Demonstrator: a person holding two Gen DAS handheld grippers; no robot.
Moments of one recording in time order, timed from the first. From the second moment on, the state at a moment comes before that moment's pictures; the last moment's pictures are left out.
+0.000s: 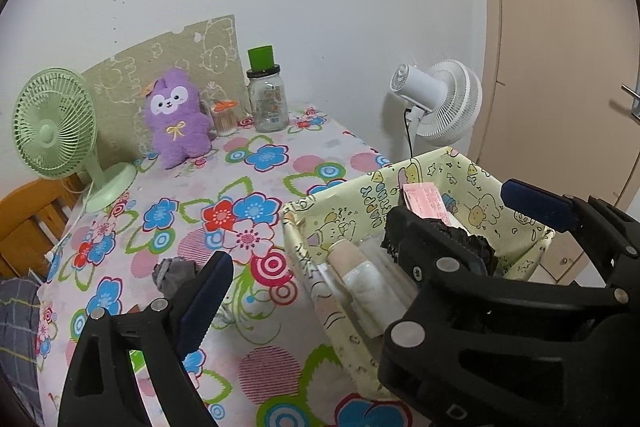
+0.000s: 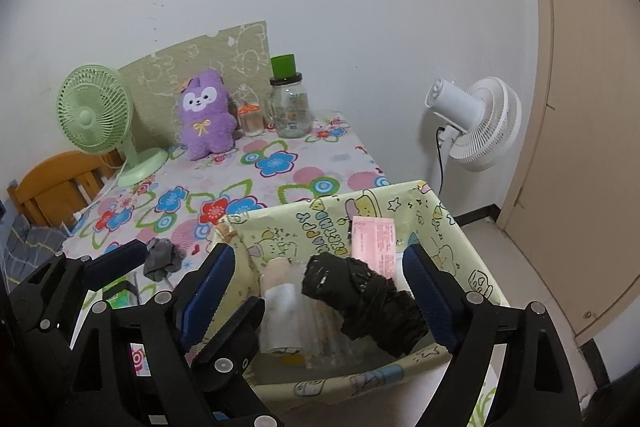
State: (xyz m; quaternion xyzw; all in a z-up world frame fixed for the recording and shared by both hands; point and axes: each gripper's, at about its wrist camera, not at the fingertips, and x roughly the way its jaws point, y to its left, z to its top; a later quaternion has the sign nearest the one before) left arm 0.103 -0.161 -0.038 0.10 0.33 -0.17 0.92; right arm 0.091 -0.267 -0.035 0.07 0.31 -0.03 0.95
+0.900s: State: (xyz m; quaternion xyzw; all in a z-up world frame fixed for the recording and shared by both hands) left arm 0.069 -0.117 -0.017 0.10 0.29 -0.15 0.94; right arm 0.057 -0.221 -0.008 0.04 0.27 -0.03 0.96
